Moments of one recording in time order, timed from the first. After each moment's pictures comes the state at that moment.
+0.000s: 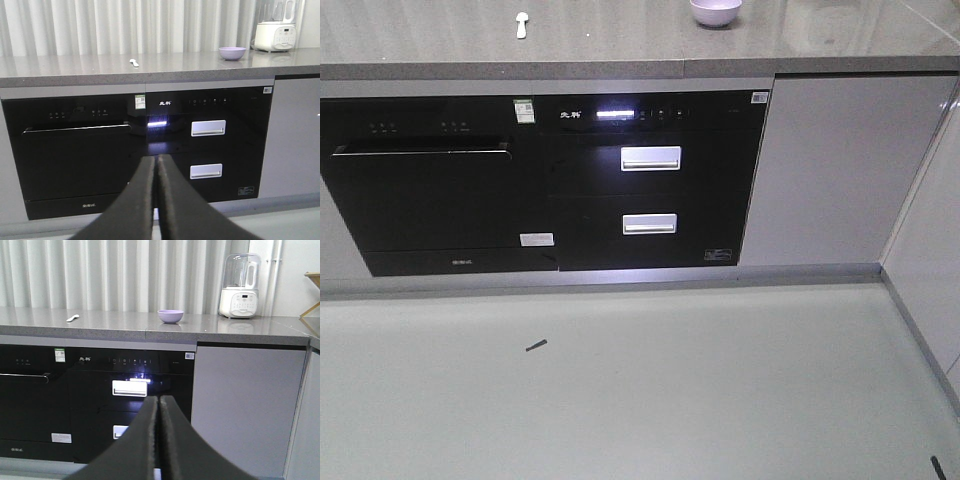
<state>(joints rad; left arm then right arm) -0.06 -0.01 0.02 0.10 0.10 -0.17 0.08 -0.01 0.03 -0.02 0.02 0.00</state>
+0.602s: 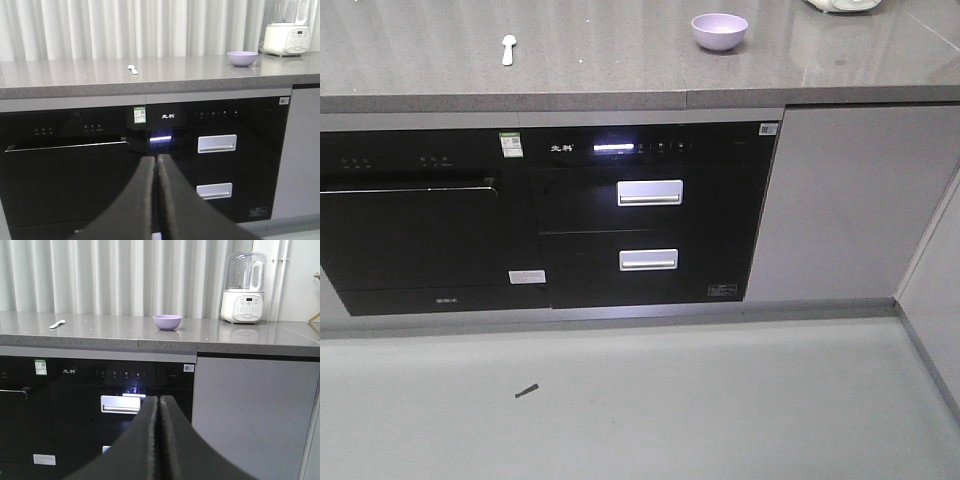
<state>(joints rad) -0.06 -0.01 0.02 0.10 0.10 -0.17 0.08 -0.01 0.03 -0.02 0.02 0.00</state>
